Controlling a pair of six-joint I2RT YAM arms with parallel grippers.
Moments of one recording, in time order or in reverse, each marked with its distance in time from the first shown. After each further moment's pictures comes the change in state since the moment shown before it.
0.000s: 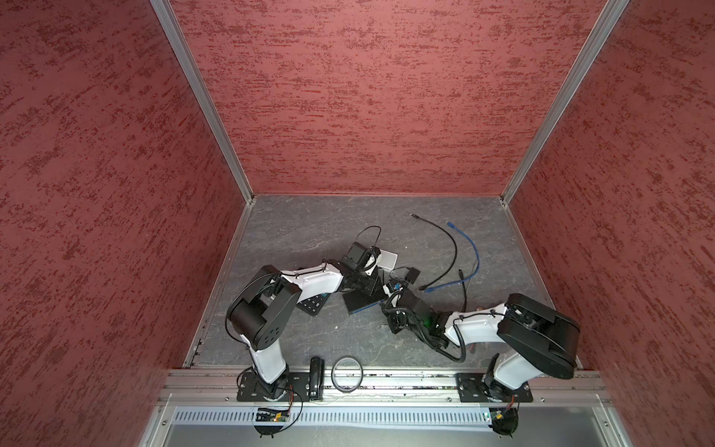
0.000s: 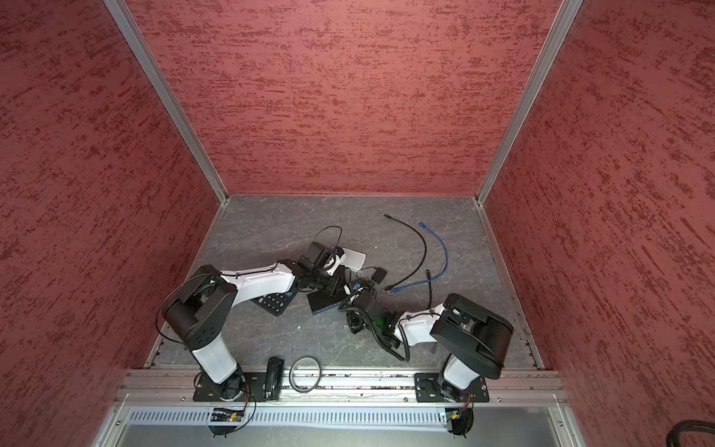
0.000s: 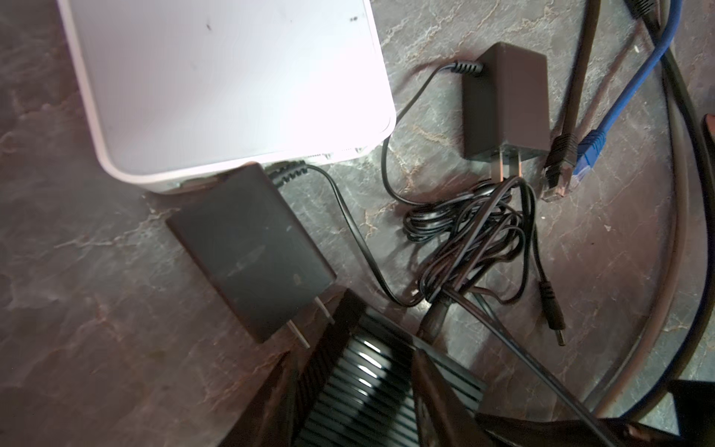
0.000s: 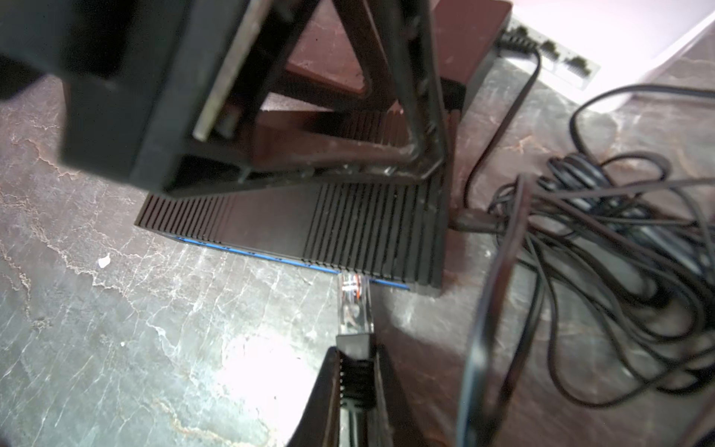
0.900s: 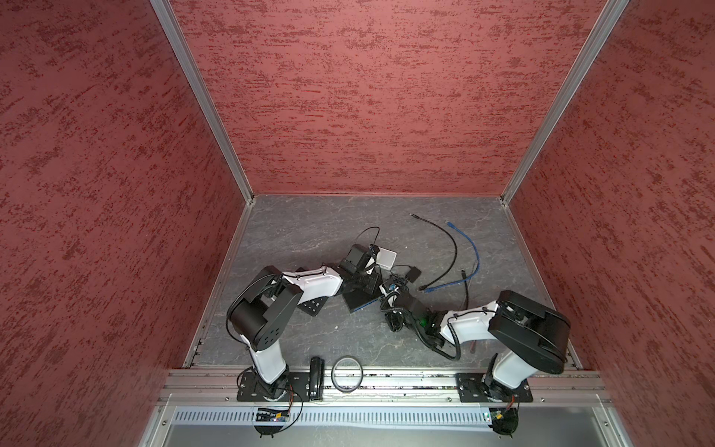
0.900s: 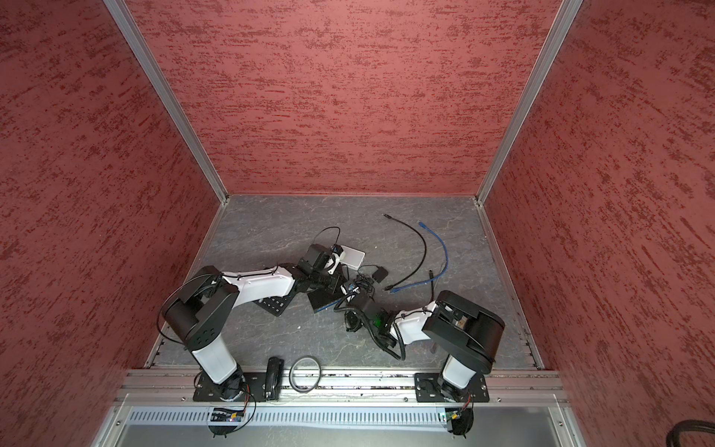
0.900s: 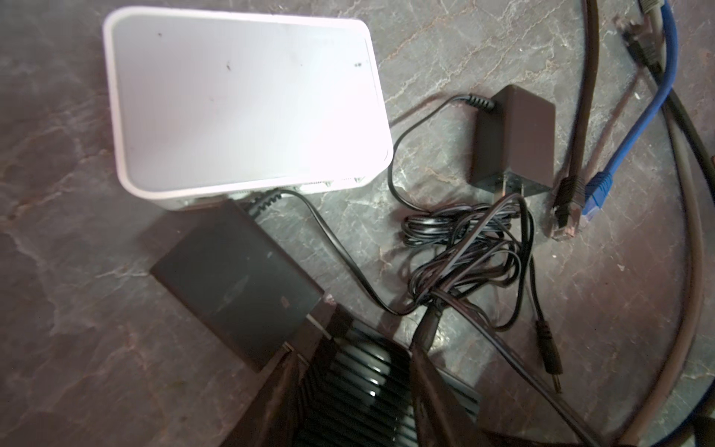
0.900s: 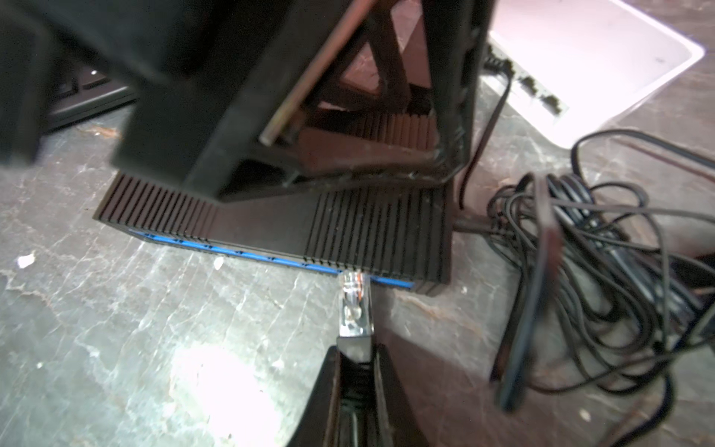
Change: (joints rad) left arm -0.012 0.002 -0.045 0.135 -0.063 -0.034; right arm 0.007 0.058 0.035 0.028 0.099 -0.140
